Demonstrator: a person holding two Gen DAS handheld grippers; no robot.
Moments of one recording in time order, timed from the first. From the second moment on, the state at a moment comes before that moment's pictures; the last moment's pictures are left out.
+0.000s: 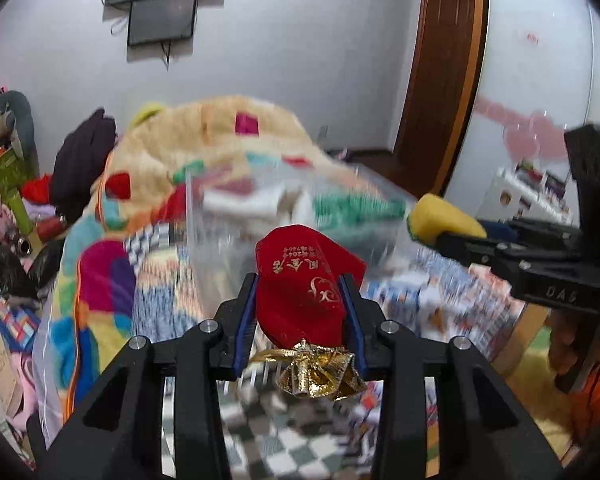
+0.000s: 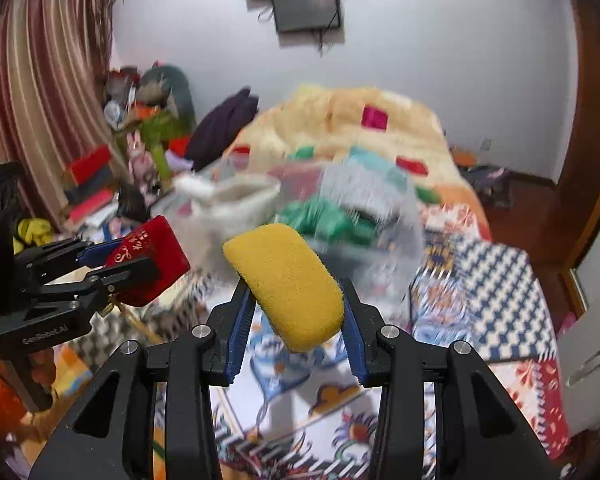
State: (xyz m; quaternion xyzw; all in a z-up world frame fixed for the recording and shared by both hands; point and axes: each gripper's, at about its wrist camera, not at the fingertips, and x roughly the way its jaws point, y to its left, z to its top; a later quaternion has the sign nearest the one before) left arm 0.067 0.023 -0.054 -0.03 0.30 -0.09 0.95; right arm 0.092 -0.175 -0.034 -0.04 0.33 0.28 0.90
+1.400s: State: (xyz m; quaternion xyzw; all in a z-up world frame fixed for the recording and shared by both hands) left arm 0.168 0.008 -0.065 -0.02 0.33 -0.07 0.94; right arm 0.168 -0.172 -0.044 -0.05 0.36 0.21 0.91
